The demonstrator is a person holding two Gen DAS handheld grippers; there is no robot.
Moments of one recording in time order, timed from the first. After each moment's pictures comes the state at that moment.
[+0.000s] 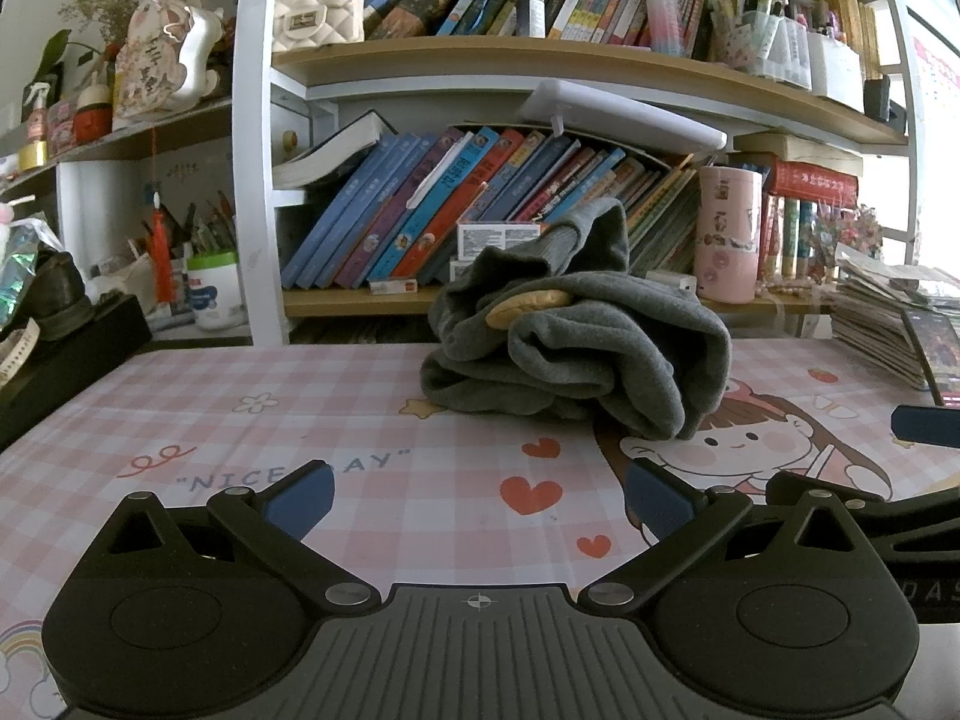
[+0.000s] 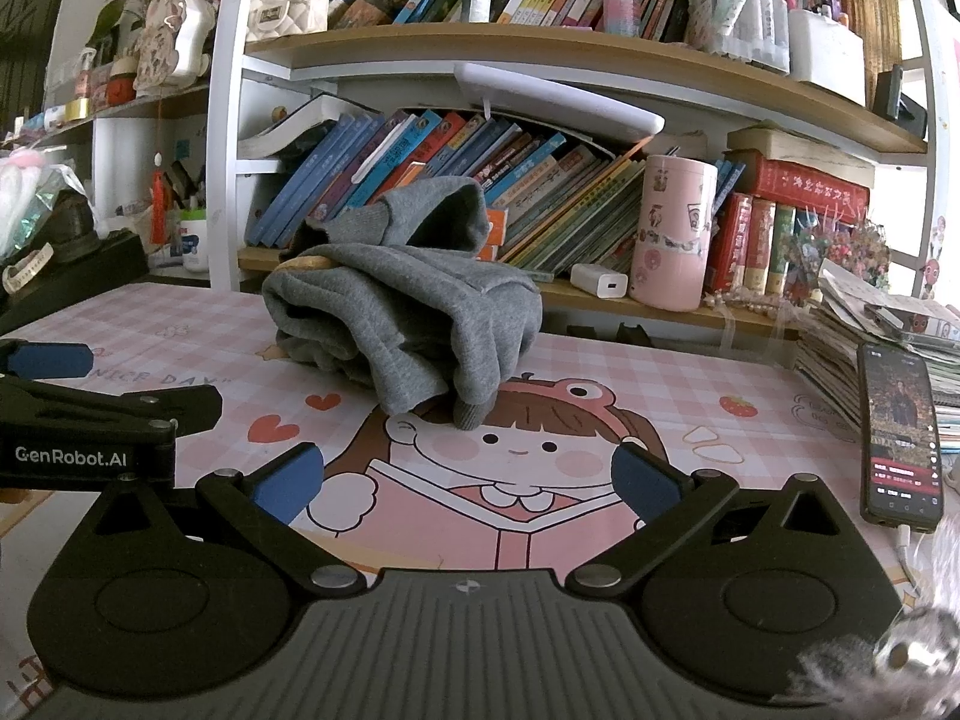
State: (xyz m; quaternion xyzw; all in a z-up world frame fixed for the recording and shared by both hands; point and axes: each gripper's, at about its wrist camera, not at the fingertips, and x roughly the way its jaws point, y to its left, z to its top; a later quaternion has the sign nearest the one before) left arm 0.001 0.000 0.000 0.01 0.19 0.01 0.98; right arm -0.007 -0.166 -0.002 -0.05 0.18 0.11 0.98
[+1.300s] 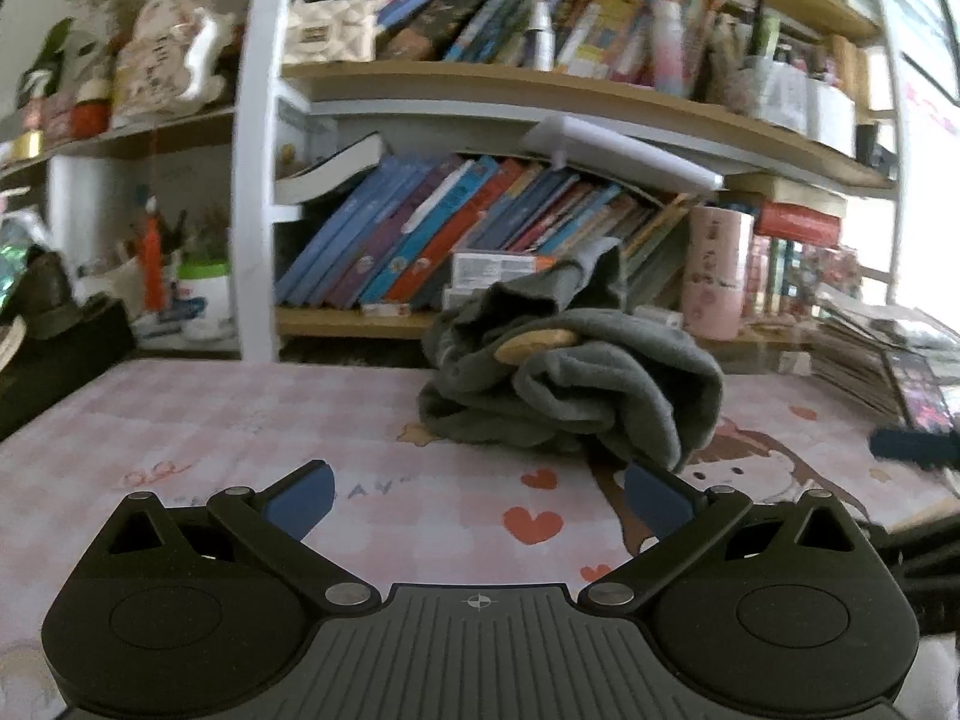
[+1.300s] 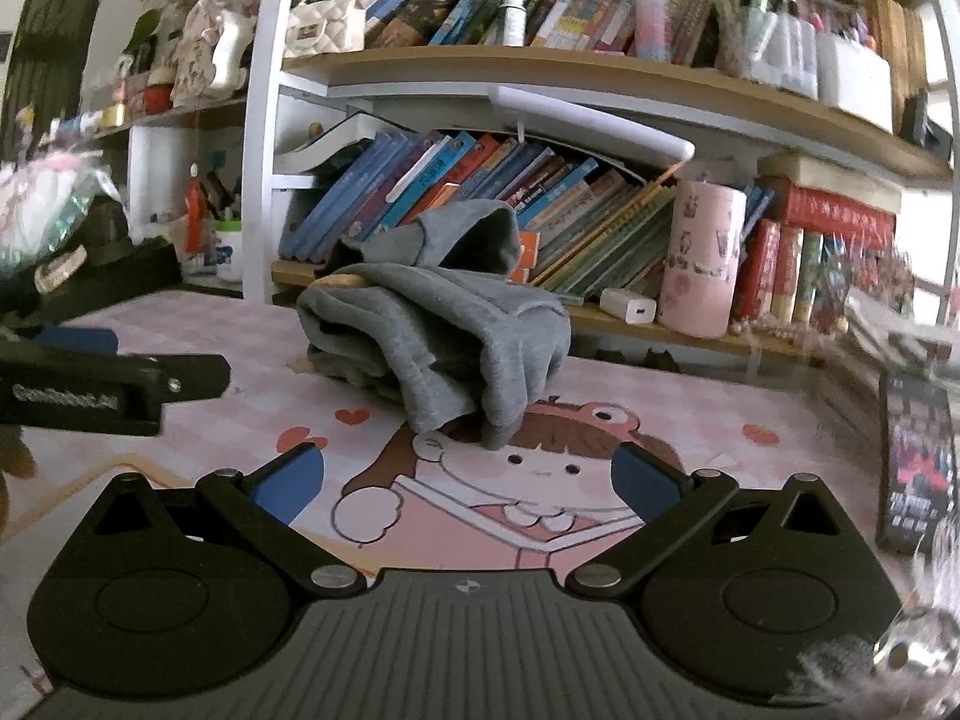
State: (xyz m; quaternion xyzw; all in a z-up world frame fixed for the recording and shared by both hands) left arm 0.001 0.025 0.011 -0.01 0.17 -0.03 0.99; right arm -0.009 -0.166 0.007 -0.07 0.15 0.15 0.97
